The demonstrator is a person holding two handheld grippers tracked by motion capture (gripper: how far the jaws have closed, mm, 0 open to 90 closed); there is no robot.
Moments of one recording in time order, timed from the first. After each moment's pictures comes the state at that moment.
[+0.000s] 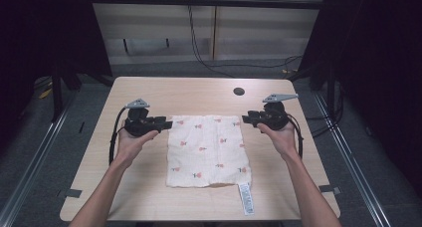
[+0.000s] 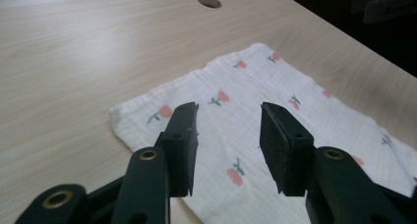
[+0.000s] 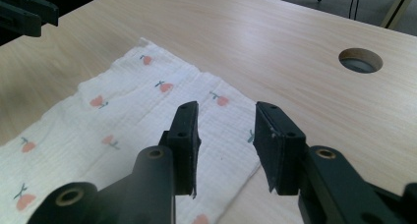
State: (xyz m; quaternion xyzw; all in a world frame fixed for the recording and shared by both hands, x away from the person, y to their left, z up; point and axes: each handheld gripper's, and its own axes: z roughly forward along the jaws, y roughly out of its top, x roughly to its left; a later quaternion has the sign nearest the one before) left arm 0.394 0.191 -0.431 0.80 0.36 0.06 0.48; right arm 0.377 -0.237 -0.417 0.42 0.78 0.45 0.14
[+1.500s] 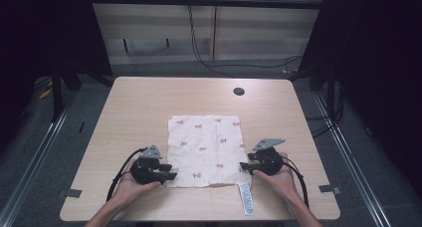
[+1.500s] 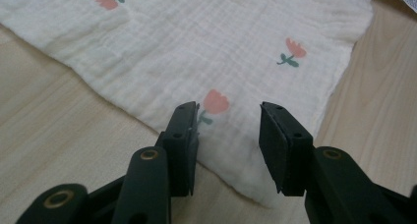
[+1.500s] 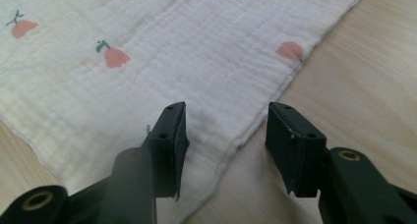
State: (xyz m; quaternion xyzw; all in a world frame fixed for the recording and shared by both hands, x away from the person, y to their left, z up) left arm 0.297 0.178 -0.496 0.88 0.28 0.01 0.38; right arm 0.288 -0.217 -0.499 0.40 0.84 0.34 0.13
